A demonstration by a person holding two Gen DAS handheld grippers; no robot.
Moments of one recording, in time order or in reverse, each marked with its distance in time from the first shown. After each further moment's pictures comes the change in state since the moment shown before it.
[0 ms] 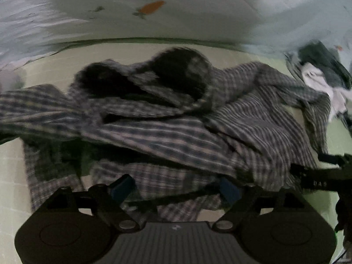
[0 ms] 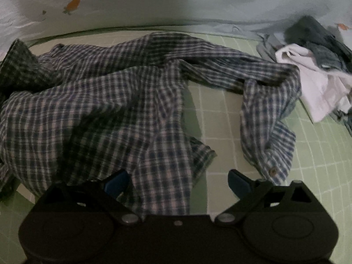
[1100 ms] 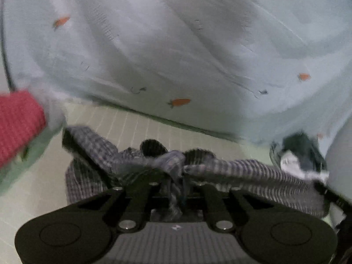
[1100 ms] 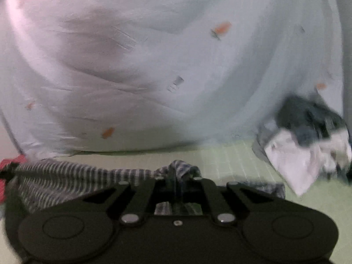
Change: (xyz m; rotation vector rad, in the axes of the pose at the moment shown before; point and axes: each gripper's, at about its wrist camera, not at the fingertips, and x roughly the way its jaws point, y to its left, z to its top) left arm -0.131 0.068 -0.002 -0.318 -0.307 0.009; right arm -0.135 -0.040 0.039 0.151 -0.468 0.154
